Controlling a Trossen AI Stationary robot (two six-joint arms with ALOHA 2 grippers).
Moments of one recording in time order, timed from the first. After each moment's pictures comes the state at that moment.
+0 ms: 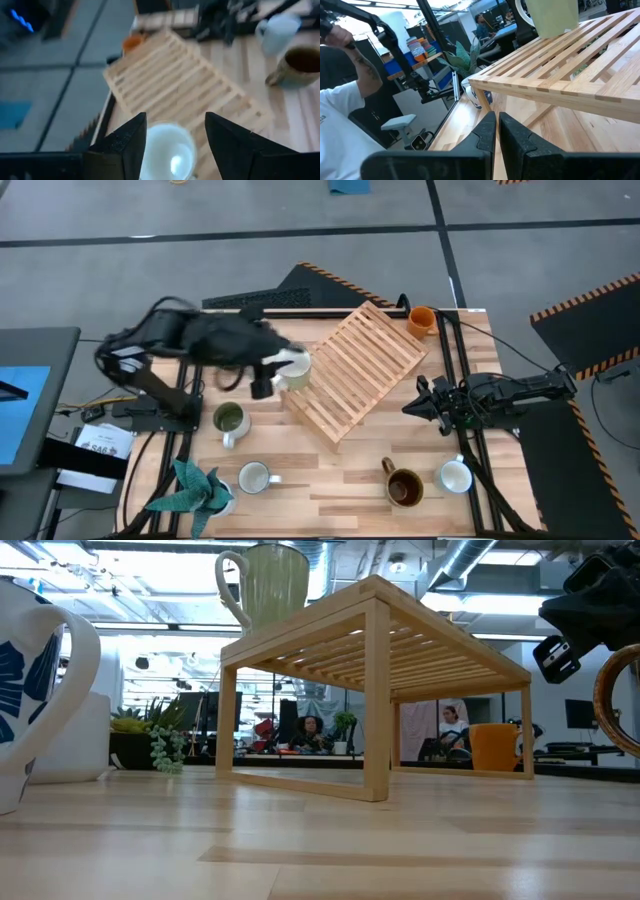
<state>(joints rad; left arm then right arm) -0.18 1.54 2.15 -1.16 -0.48 0.02 0.16 0.03 0.00 0.04 -0.05 0.42</state>
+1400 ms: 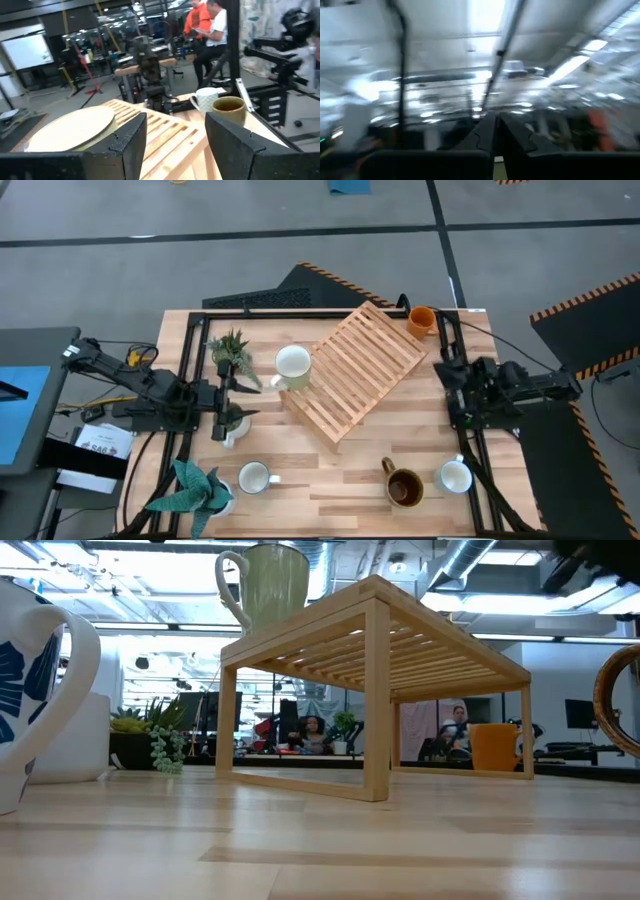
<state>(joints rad) -0.41 0.65 0.51 0.27 -0.40 0.23 0.11 0.13 0.08 0.73 0.24 0.03</state>
